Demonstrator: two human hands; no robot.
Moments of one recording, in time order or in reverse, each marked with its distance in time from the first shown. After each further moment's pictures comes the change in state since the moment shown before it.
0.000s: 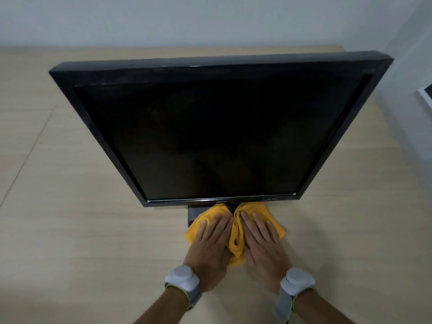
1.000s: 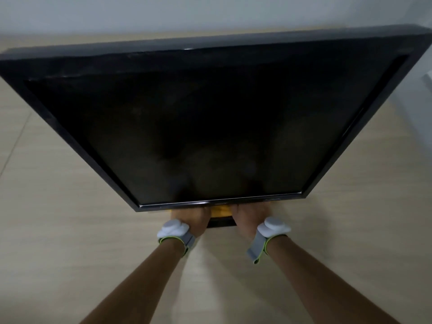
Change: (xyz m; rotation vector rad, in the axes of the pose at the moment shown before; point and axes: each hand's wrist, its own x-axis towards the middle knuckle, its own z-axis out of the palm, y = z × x) left_hand 0.070 -0.065 -0.003 0.208 0.302 -0.156; right_hand 0.101 -0.018 -0.025 0.006 0.093 0.217
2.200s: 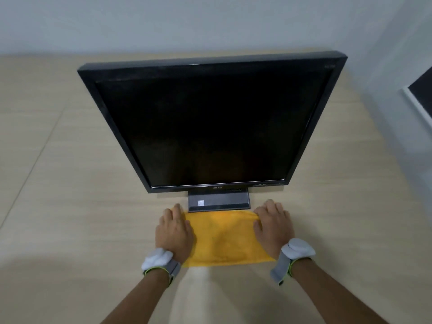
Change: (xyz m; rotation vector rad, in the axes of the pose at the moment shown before) left_hand -0.094 0.009 -0.062 -0.341 -0.288 -0.537; right_hand -0.092 0.052 -0.035 0.015 -0.037 0.067
